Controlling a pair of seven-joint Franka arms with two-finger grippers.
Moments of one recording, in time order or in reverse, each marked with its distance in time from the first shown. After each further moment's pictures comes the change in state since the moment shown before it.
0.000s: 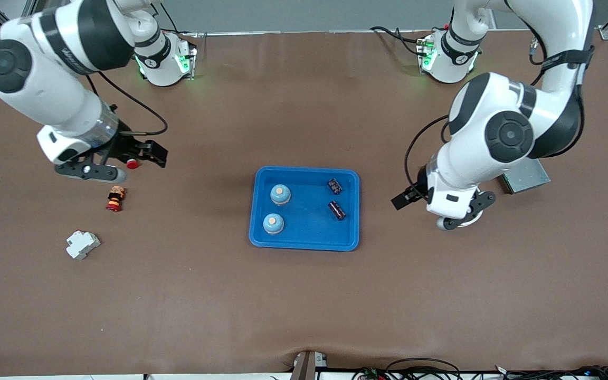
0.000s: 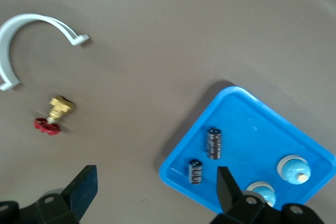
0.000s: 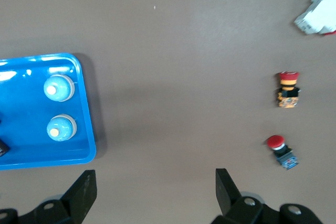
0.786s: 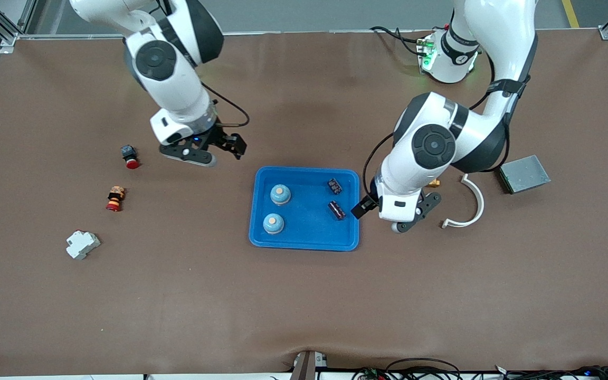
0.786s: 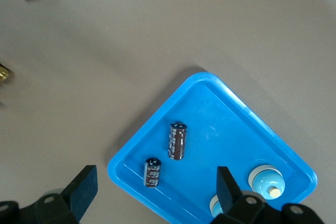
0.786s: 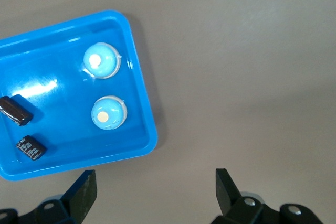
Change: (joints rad) left arm -0.117 0.114 0.000 0.005 0.009 0.154 -0.224; right arm 0.301 0.053 0.002 -0.195 0.001 0.327 0.423
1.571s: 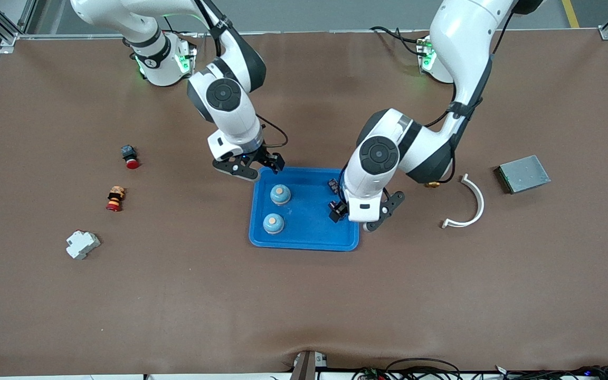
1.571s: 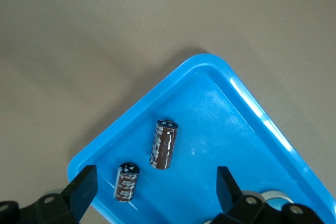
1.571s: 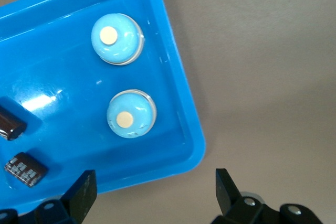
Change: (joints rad) left arm -0.086 0.129 0.000 0.001 0.074 0.118 -0.236; right arm 0.104 0.246 -0.001 0.052 -0.002 0.221 0.161
